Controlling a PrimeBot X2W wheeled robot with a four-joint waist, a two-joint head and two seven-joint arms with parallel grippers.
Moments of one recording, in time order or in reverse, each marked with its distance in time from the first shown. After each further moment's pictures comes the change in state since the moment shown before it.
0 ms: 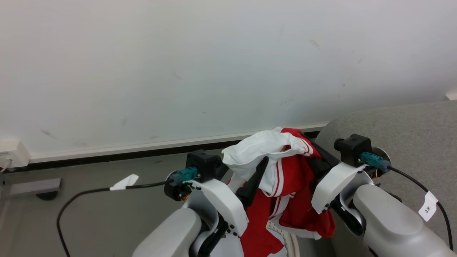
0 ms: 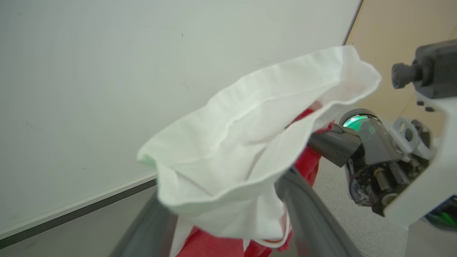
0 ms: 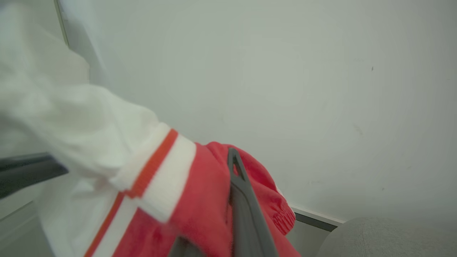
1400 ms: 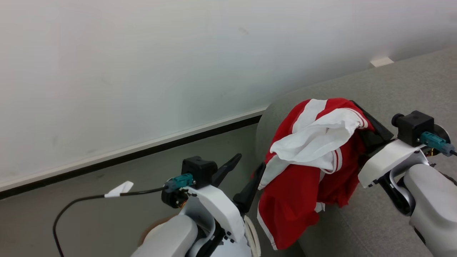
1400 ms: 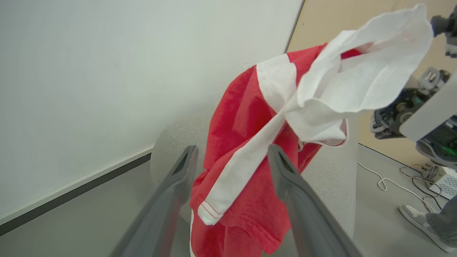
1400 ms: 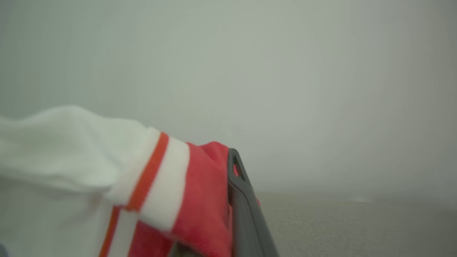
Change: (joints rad) left arm 0.035 0.031 -0.016 -0.052 -0.039 0.021 0.001; right arm 0.000 -0.156 -0.169 -0.101 -0.079 0.000 0.000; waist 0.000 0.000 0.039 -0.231
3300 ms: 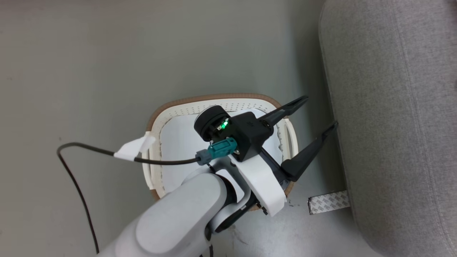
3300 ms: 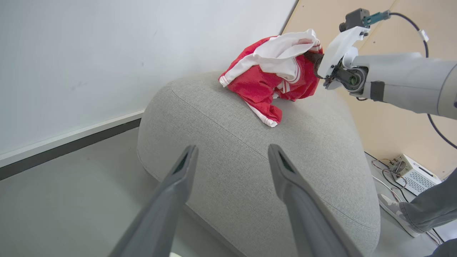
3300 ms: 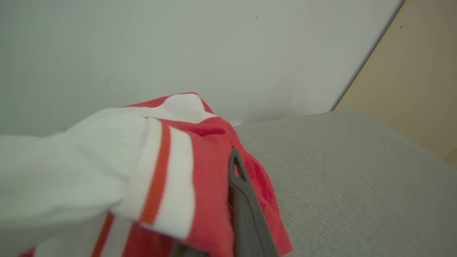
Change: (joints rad) left arm -0.267 0.018 -0.112 -0.269 0.129 -0.049 0.066; right arm -0.369 -0.197 -0.940 0.444 -0.462 0.000 0.005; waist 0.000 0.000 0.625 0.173
